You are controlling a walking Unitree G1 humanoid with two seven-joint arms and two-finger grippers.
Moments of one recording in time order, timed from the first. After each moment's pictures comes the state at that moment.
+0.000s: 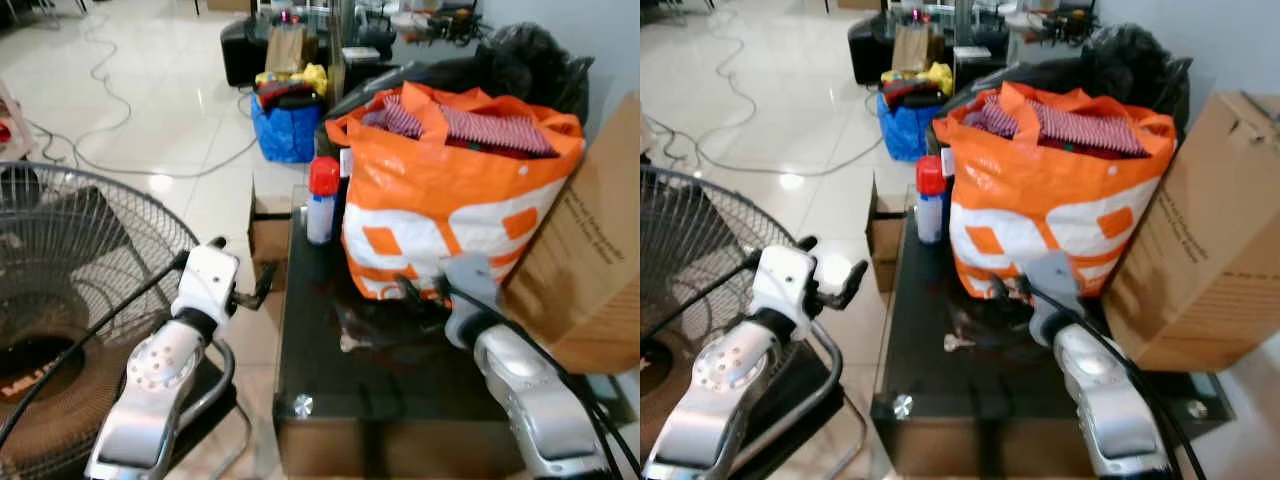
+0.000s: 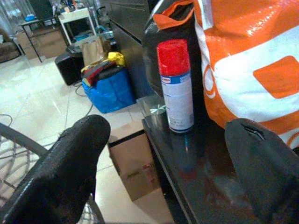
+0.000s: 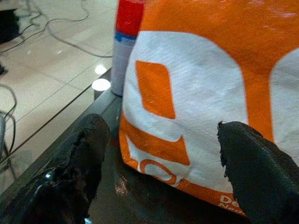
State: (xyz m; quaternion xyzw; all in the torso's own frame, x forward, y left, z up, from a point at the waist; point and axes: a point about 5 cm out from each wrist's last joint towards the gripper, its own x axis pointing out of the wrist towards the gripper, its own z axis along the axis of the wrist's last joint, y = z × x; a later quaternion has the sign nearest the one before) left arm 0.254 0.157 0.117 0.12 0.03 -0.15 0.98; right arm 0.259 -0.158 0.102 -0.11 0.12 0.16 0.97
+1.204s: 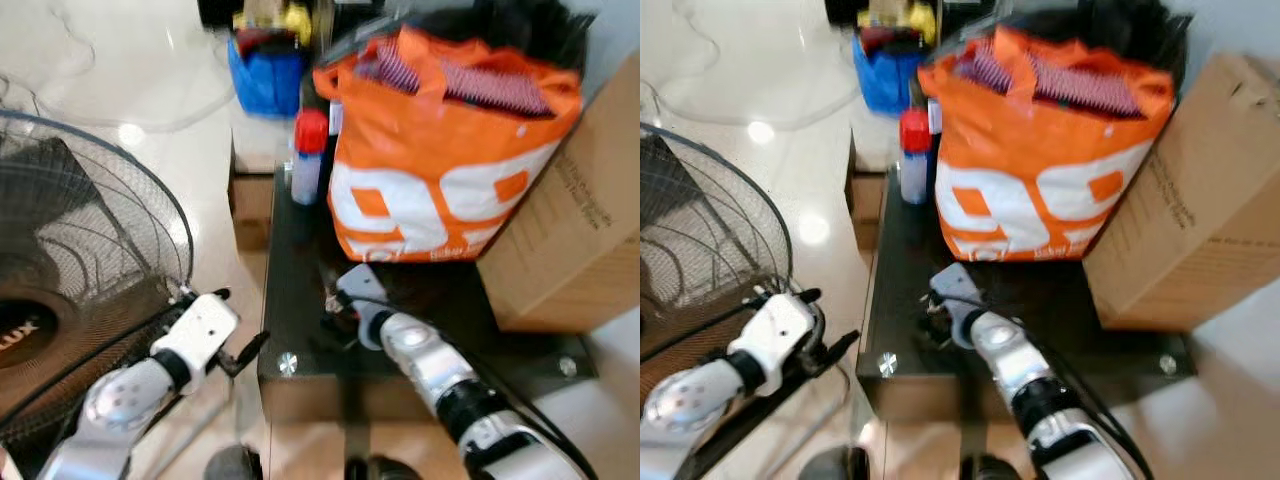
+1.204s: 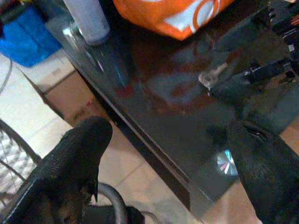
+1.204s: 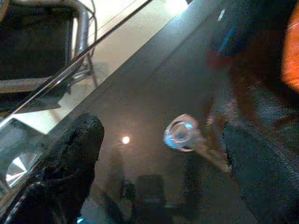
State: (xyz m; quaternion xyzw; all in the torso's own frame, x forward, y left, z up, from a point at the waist) left arm 0.209 0.181 0.103 0.23 0.15 -0.27 0.92; right arm 0.299 -0.065 0.025 -0.11 0.24 0.33 0.91
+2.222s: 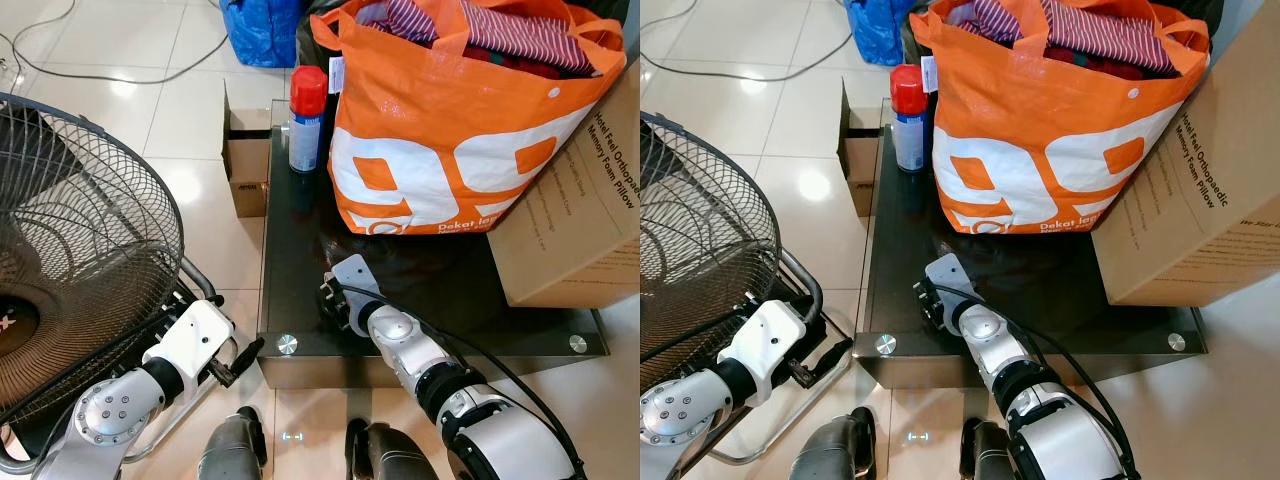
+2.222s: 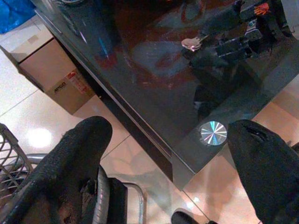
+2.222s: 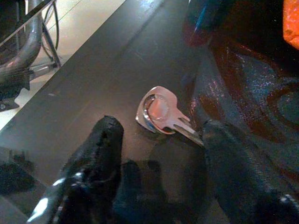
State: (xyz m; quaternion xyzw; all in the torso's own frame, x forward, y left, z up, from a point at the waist) left arm 0.199 0.181 0.109 0.23 0.16 -0.27 0.92; right arm 0.315 -0.057 0.028 -0.13 0.21 0.25 0.94
